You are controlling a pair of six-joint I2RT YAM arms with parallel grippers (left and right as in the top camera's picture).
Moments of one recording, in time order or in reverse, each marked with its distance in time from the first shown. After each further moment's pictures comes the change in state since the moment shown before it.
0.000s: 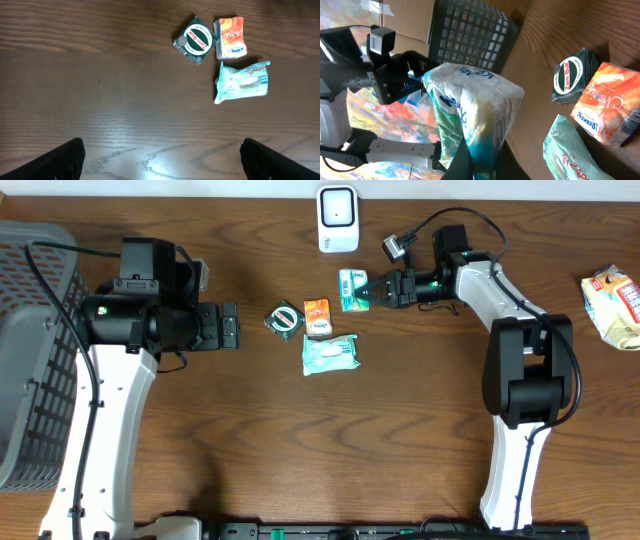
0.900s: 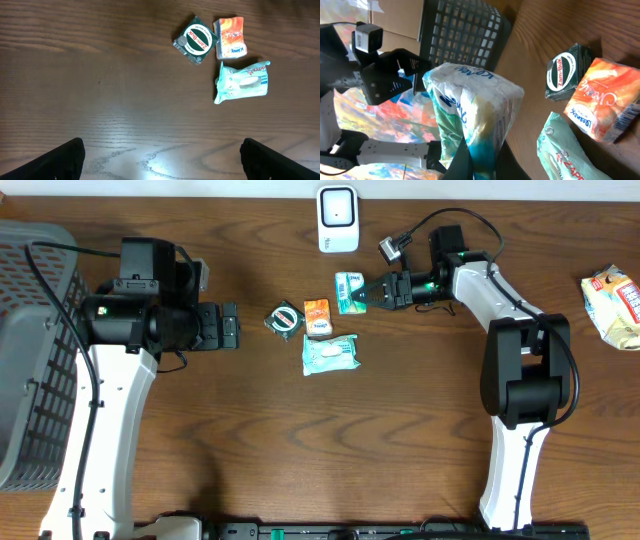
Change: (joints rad) left arm 0.000 0.000 0.000 0.000 0.000 0.000; right arm 0.014 0.000 0.000 -0.004 0.047 0.000
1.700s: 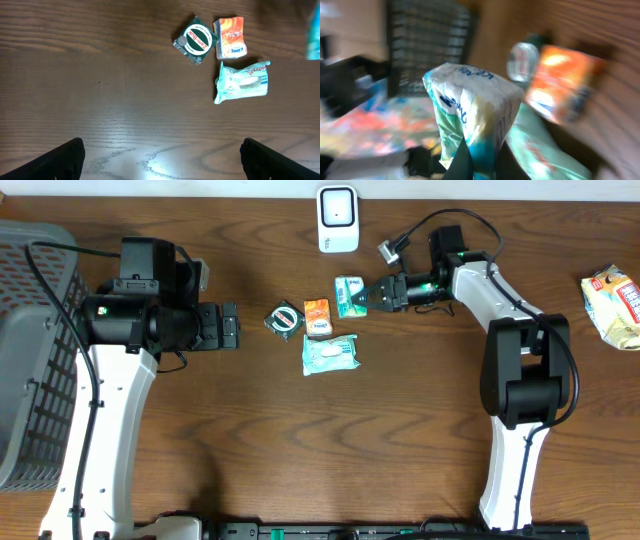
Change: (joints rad) left arm 0.000 0.000 0.000 0.000 0.000 0.000; right arm 0.004 0.000 0.000 -0.003 0.169 0.056
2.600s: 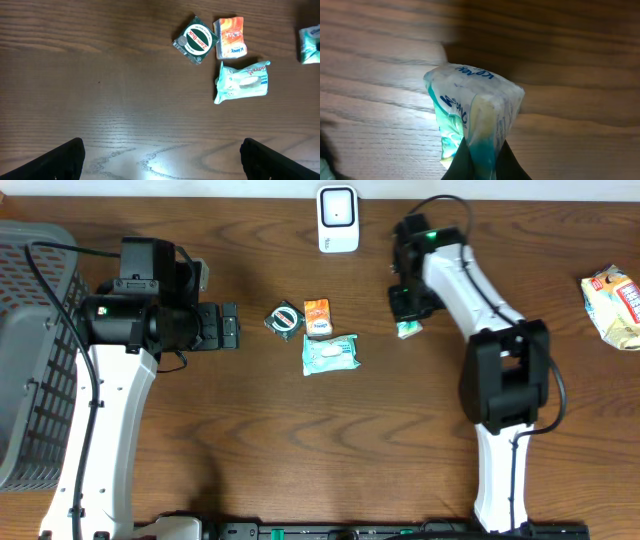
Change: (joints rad) left arm 0.000 0.000 0.000 0.000 0.000 0.000; right arm 0.150 0.000 0.225 -0.424 1.404 0.168
